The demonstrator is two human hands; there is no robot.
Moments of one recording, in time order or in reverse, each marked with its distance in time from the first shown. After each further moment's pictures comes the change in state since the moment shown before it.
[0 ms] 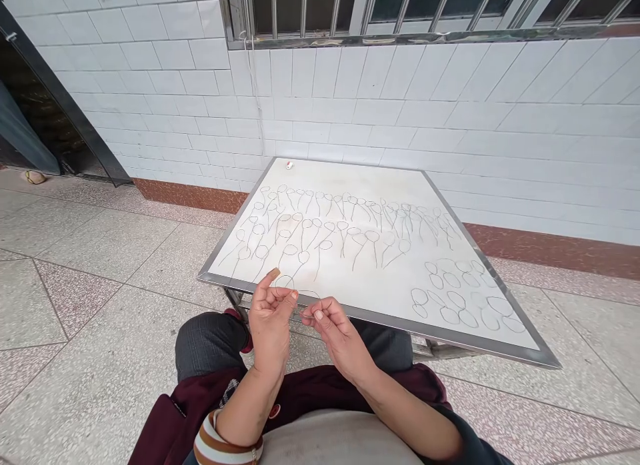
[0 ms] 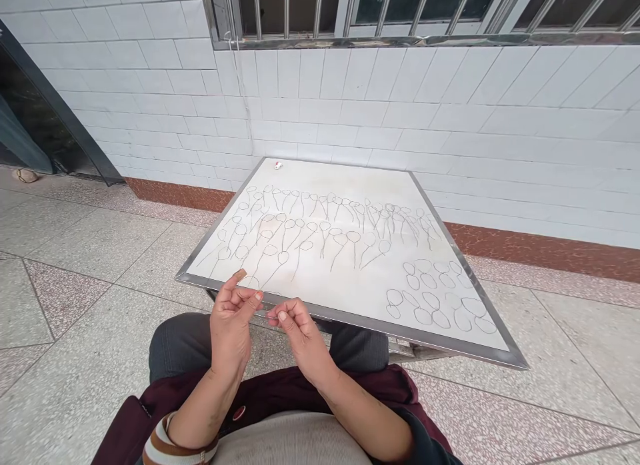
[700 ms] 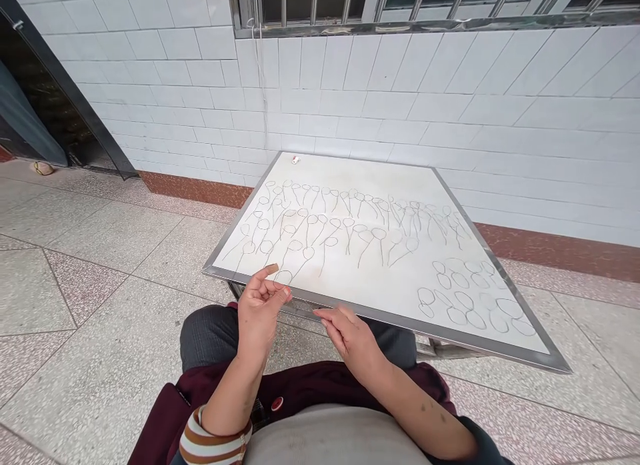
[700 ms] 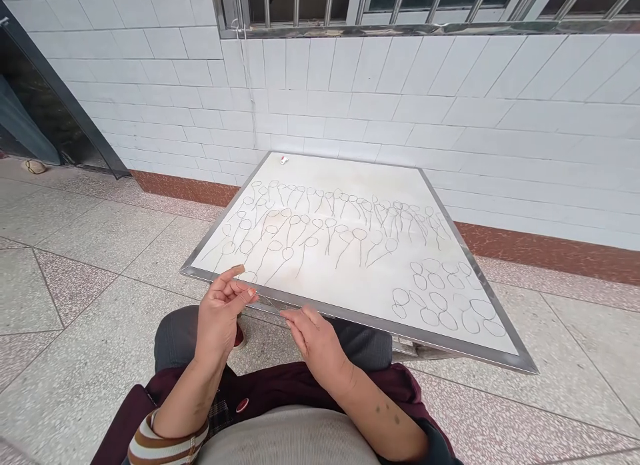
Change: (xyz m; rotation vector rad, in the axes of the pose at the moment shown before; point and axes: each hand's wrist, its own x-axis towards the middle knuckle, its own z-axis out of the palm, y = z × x) left_hand 0.014 0.016 -0.021 0.069 -0.044 -0.054; right_hand -0.009 -0.002 -0.033 -0.999 -0.110 -0.395
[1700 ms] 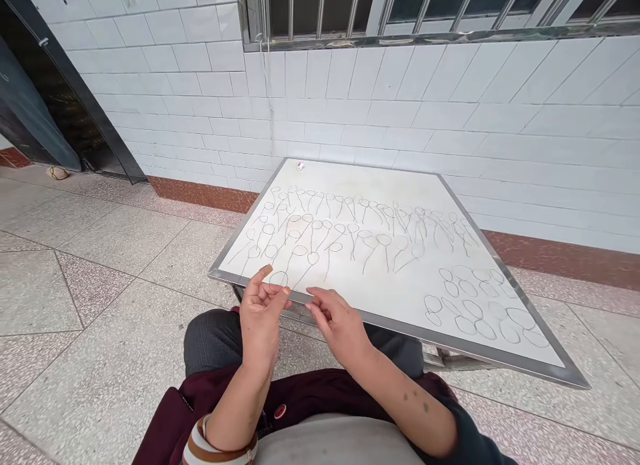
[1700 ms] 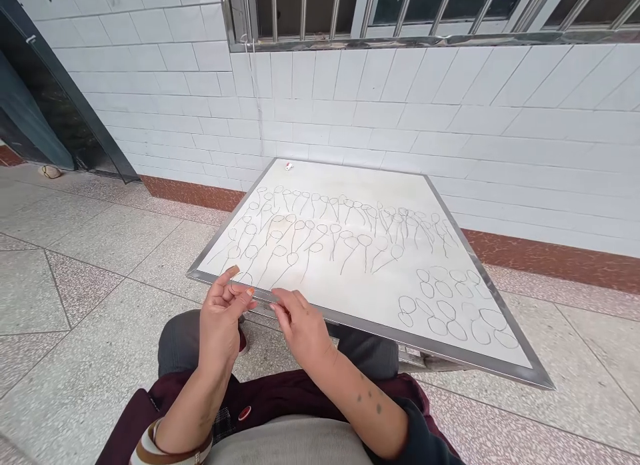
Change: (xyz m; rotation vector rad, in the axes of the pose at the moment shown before) left_hand -0.005 0.007 0.004 -0.053 0.108 0.030; right_hand 0.044 -0.022 0.016 0.003 0.116 0.033
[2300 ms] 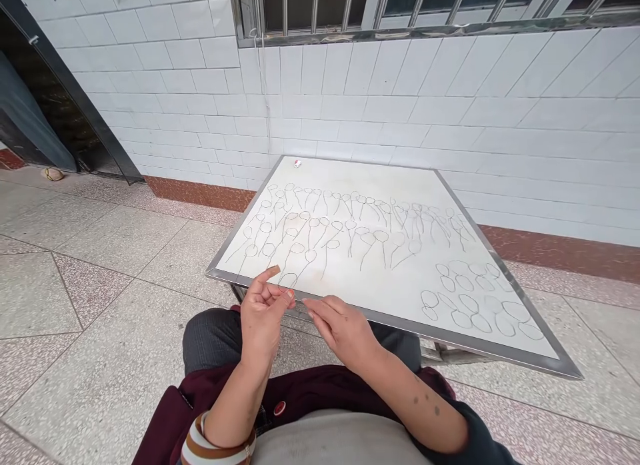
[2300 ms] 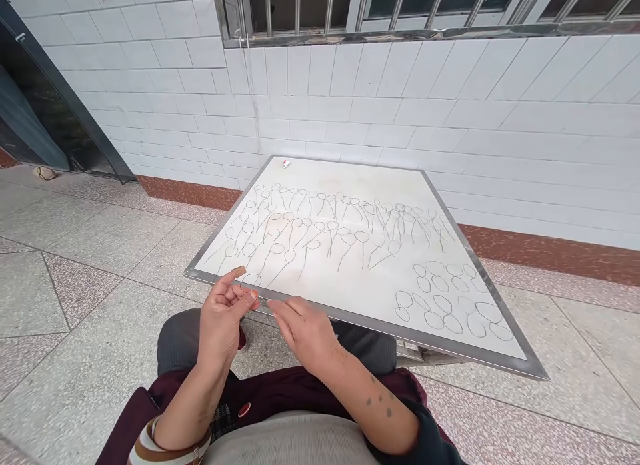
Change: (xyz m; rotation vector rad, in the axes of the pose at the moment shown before) left_hand -0.004 0.003 0.002 0.065 -0.092 -0.043; right_hand -0.010 0.005 -0.018 -0.236 -0.126 -0.234
